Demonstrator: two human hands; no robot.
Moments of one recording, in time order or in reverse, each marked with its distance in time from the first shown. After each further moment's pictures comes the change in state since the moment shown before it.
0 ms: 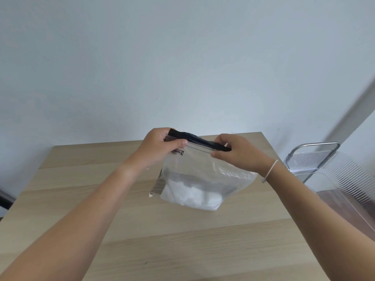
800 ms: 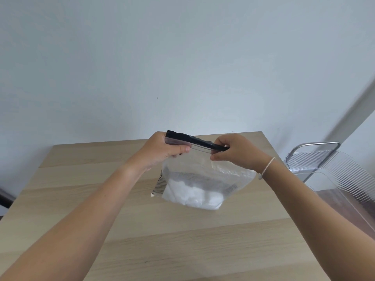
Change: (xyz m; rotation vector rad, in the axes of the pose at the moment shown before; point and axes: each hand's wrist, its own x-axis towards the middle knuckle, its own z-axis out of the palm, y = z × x) left_hand 0.001 -0.008 0.000 0.004 -0.094 -0.101; right_hand 0.005 -0.001 0.001 0.076 -0.023 0.025
